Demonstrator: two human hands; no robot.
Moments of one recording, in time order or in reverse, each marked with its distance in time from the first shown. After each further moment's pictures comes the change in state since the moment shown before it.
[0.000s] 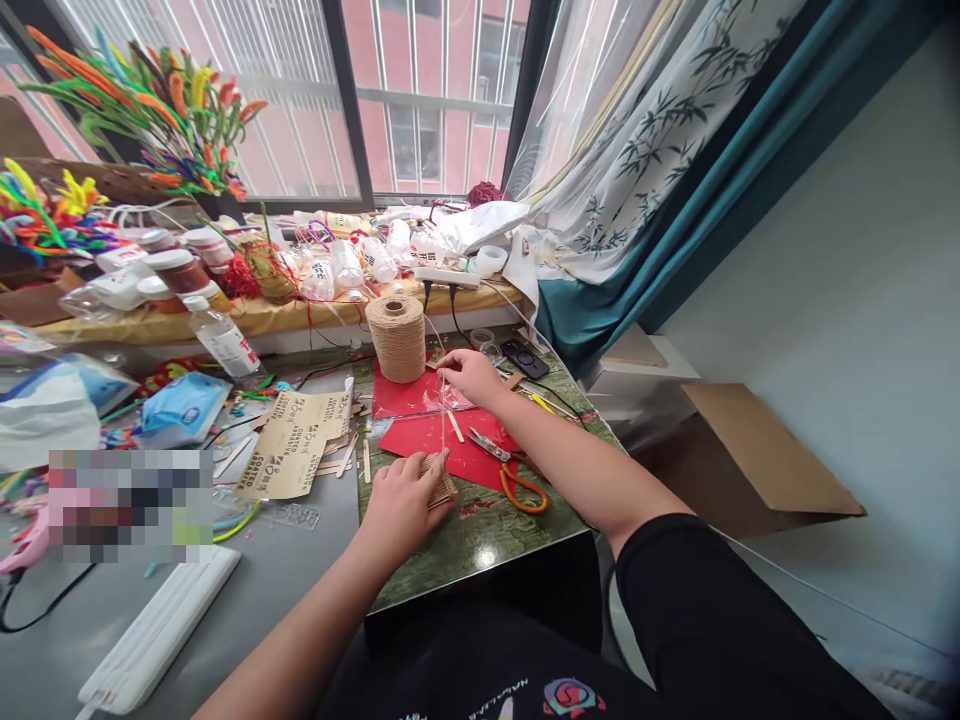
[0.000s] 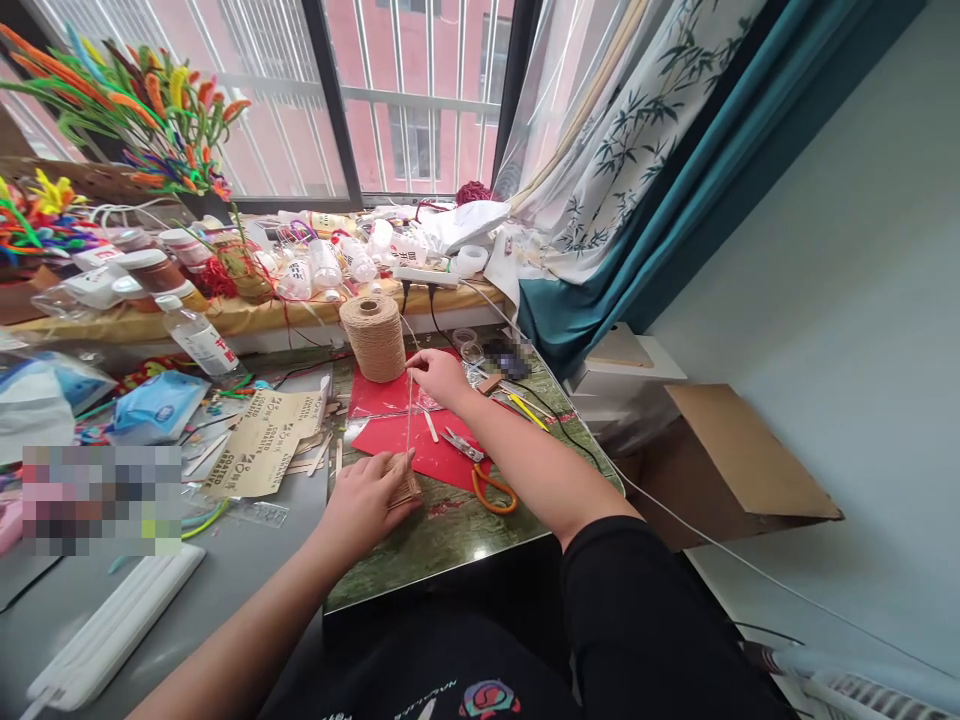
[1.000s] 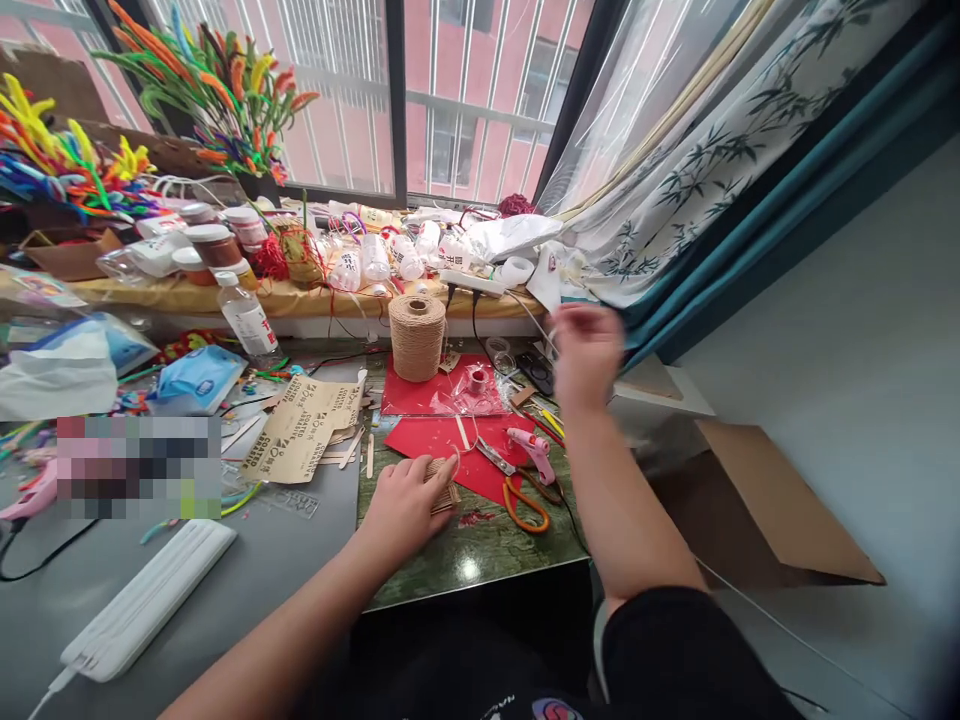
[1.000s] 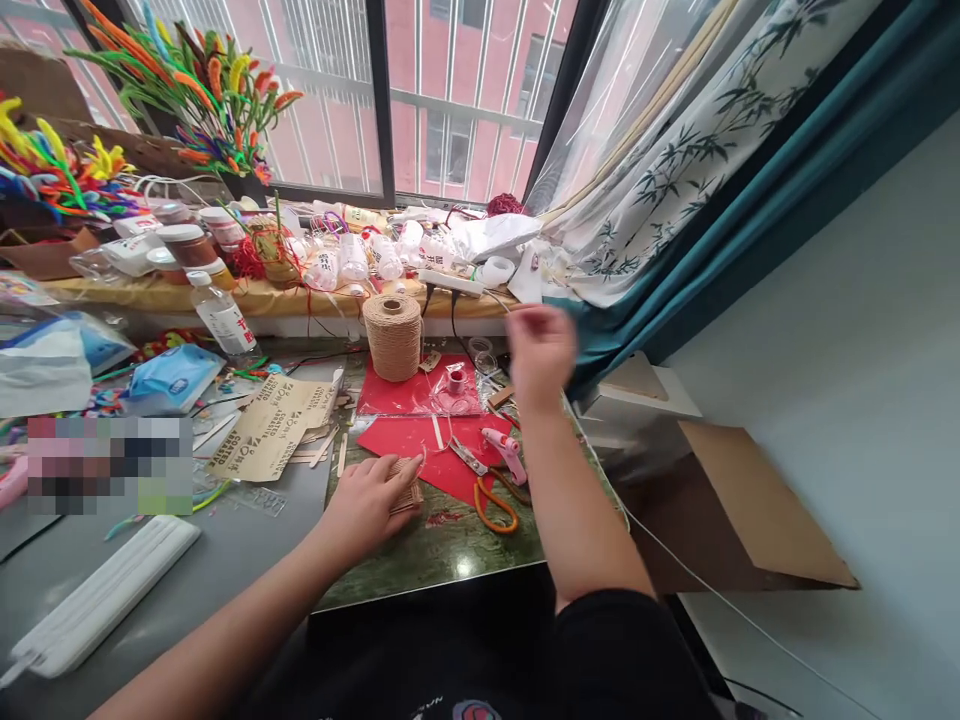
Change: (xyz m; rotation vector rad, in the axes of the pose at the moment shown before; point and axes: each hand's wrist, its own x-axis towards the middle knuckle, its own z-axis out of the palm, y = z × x) left_hand -0.003 -0.002 0.001 -0.043 0.029 -0.003; right_hand -0.004 0.001 -0.103 0.092 0.345 -0.325
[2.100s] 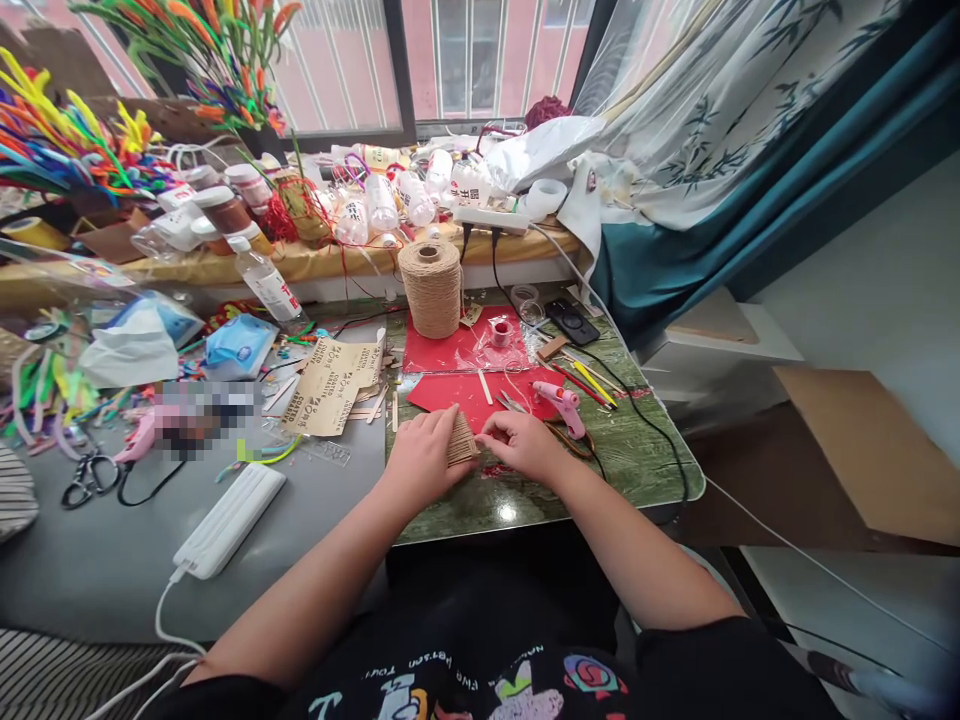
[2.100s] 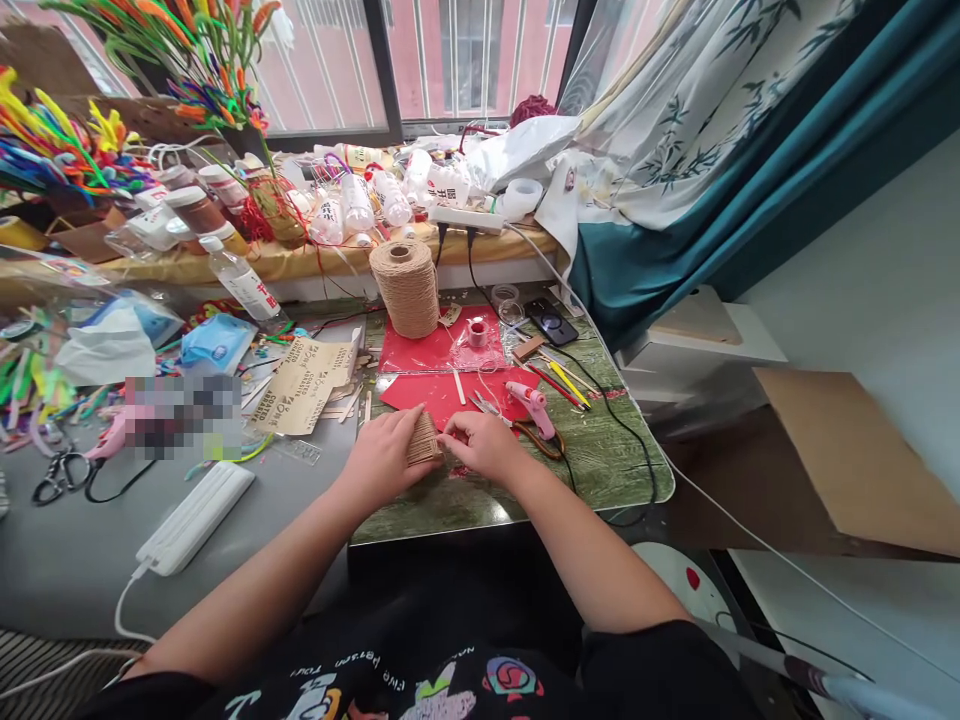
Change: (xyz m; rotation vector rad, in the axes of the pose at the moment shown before) left_hand 0.006 0.005 0.006 -0.075 0.009 -0.096; right_hand -0.184 -0.033 0.052 0.021 -0.606 0.225
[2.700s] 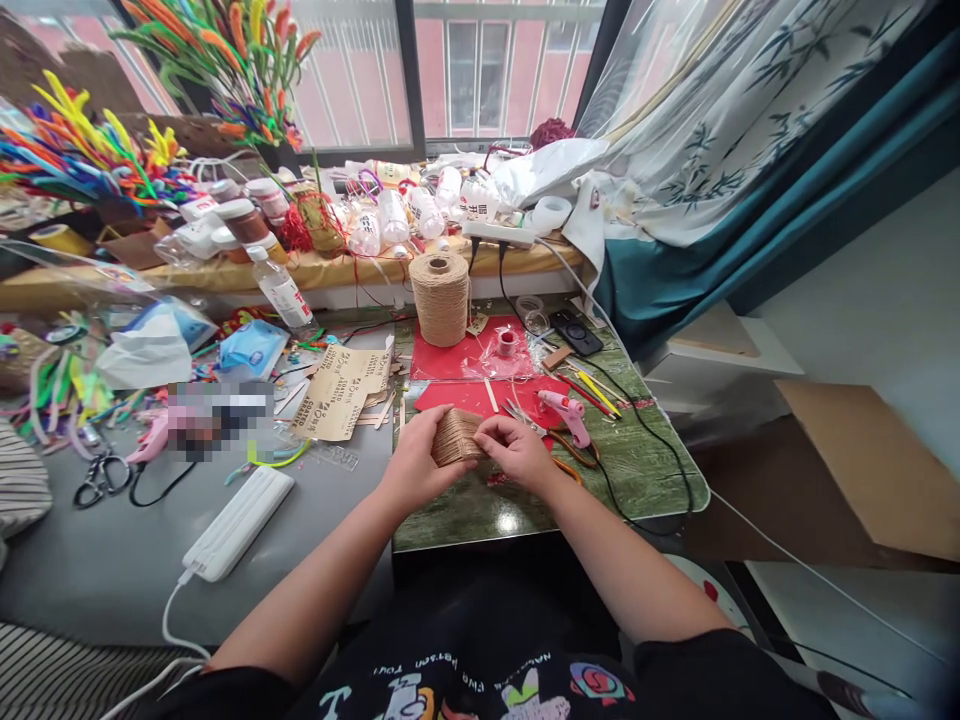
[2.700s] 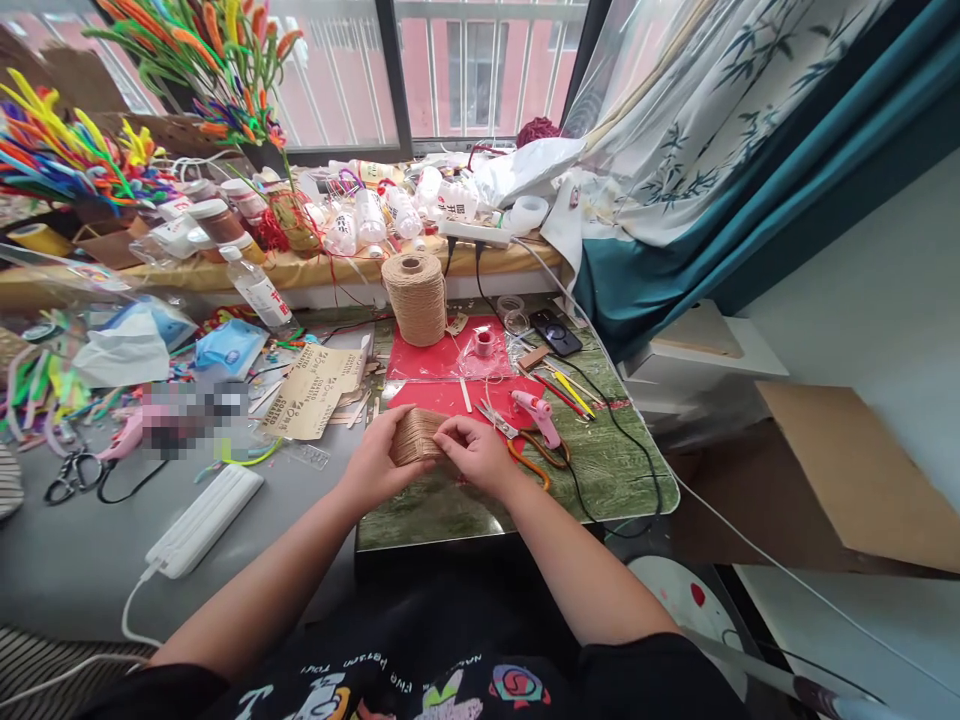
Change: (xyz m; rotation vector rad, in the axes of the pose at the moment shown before) left_hand -0.011 -0.019 -0.005 -0.424 0.176 -0.050; right_hand 0.004 -0.009 0.029 0.523 0.091 0.130
